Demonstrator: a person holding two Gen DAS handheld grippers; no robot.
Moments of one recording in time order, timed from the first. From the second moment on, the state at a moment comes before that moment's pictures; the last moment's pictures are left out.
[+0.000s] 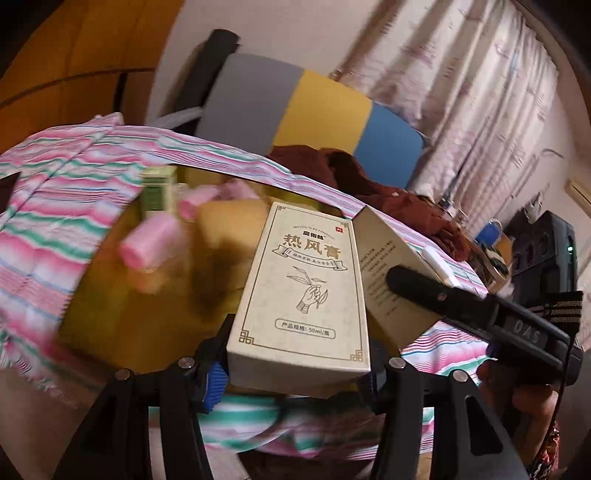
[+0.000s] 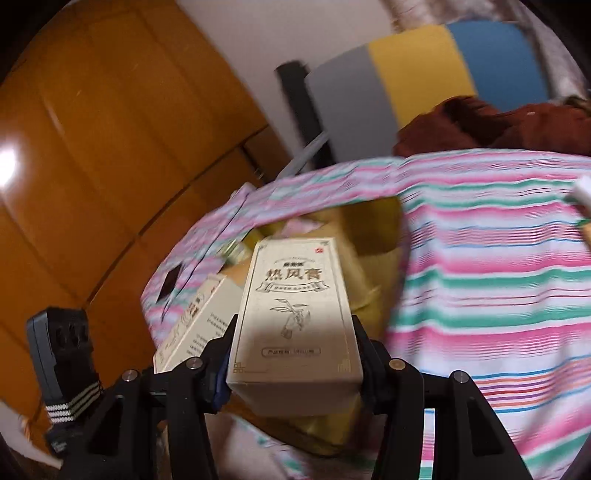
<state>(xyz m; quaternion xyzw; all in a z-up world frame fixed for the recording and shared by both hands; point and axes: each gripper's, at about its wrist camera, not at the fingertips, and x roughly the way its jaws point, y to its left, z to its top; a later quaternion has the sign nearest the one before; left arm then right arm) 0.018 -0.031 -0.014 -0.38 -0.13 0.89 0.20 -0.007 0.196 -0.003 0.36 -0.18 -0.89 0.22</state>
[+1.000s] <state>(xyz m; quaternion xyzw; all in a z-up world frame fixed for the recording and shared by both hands) -0.088 -0.025 -0.059 -0.47 -0.11 0.86 0.16 -0.076 0.161 -0.043 0.42 -0.14 -0.88 0.15</state>
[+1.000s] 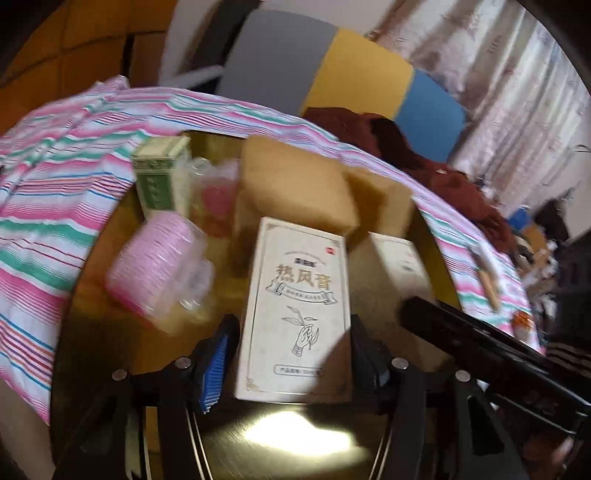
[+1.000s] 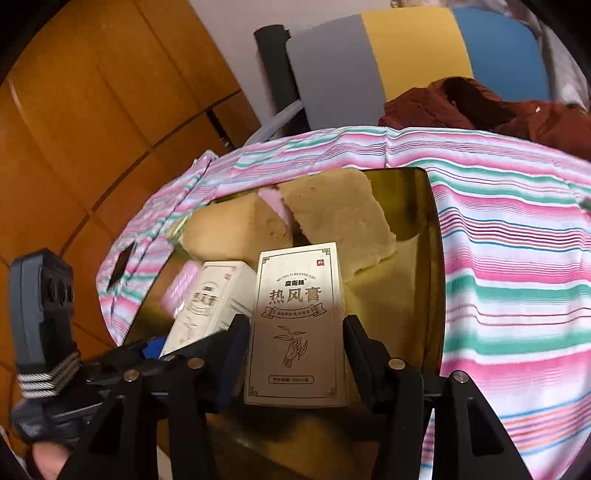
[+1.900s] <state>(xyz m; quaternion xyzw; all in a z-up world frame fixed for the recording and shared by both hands) -0.050 -0.072 -0.048 -0.40 -0.13 0.90 0.09 -0.069 0.140 -0.042 0.42 -0.17 -0.87 0.21</state>
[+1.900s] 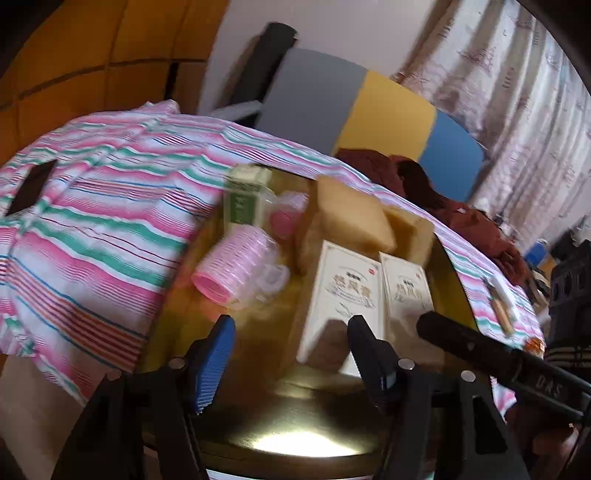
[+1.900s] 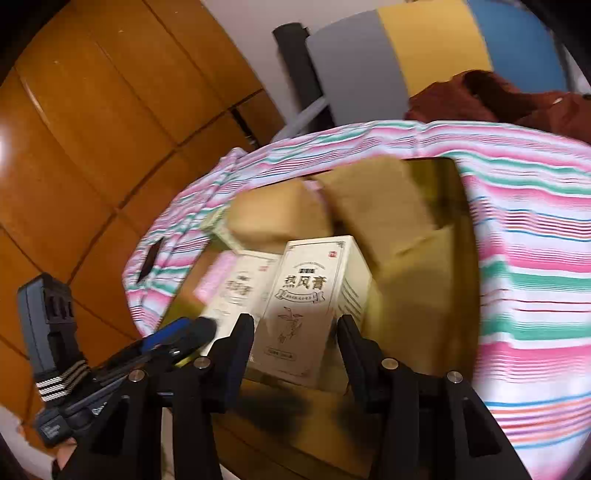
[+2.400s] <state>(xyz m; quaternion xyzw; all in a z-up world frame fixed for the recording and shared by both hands) -0.037 -0.057 -0.037 -0.38 -0.16 0.91 0.11 -0.040 0.175 -0.036 0.34 -0.22 -0.89 0.22</state>
